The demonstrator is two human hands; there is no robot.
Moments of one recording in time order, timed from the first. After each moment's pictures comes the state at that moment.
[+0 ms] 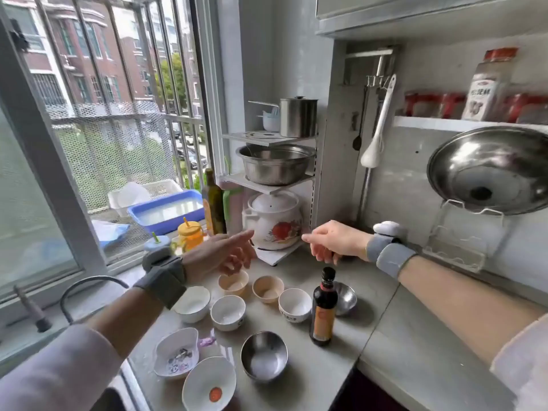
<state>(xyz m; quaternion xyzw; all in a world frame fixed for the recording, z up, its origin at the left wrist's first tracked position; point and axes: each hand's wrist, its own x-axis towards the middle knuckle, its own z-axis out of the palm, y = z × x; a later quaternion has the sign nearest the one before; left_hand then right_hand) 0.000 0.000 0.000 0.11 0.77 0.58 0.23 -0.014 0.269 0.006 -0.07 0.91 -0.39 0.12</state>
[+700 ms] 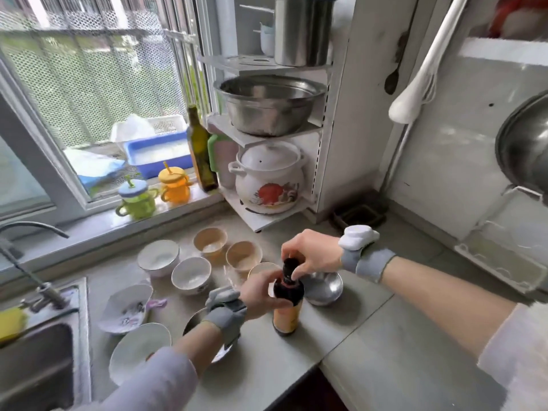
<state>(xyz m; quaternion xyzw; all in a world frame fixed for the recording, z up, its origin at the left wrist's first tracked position) -0.064 0.178 -0.199 0.07 0.91 0.38 0.13 -0.124 0.346 -0.094 -0.40 0.89 -0.12 0.17</state>
